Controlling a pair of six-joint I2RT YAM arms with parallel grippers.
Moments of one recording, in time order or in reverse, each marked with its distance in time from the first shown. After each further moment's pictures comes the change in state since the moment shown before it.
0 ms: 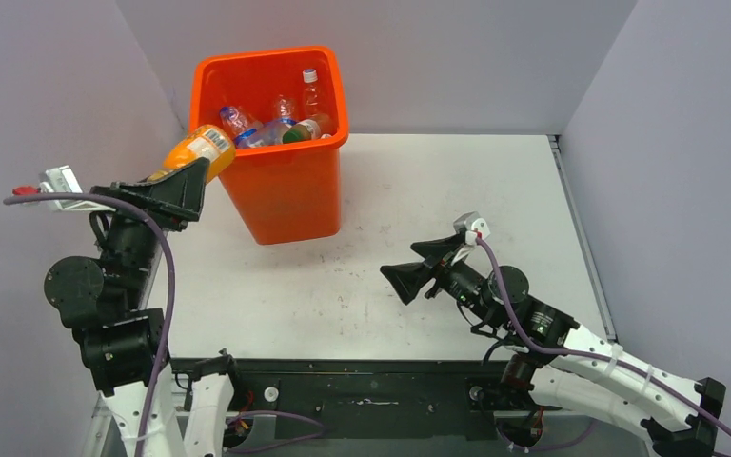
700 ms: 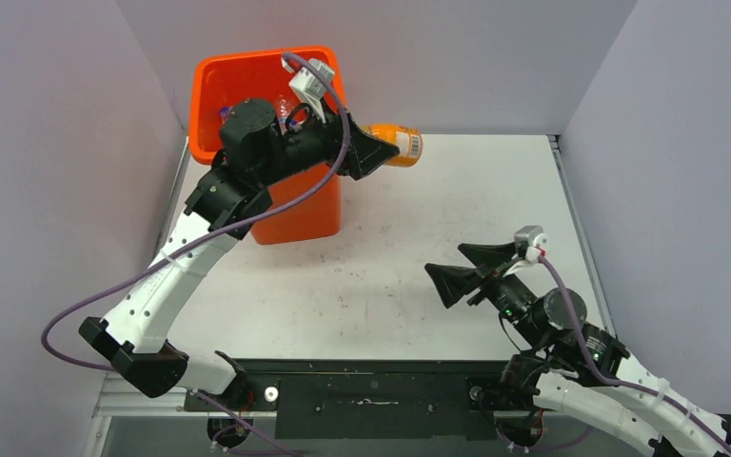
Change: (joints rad) left arm -0.903 0.745 0.493 0.024 0.032 0.356; right arm 0.000 -0.254 0.032 -0.248 0.162 -0.034
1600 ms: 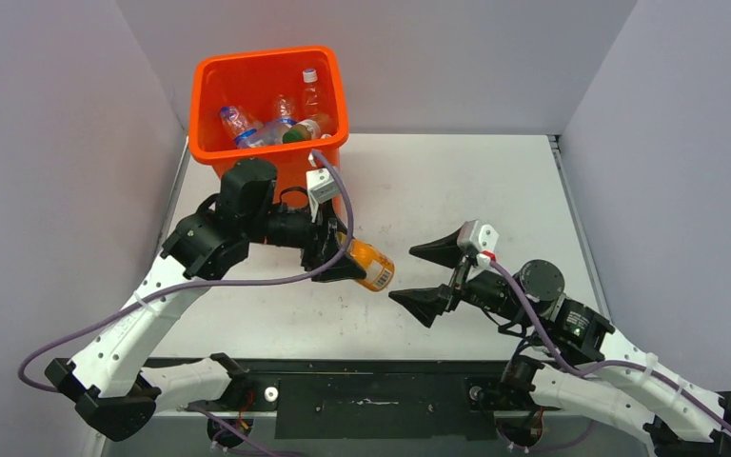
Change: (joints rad) left arm -0.019 -0.240 -0.316 -0.452 0.446 0.365; right arm 0.000 0.174 0.161 0.021 -0.467 -0.230
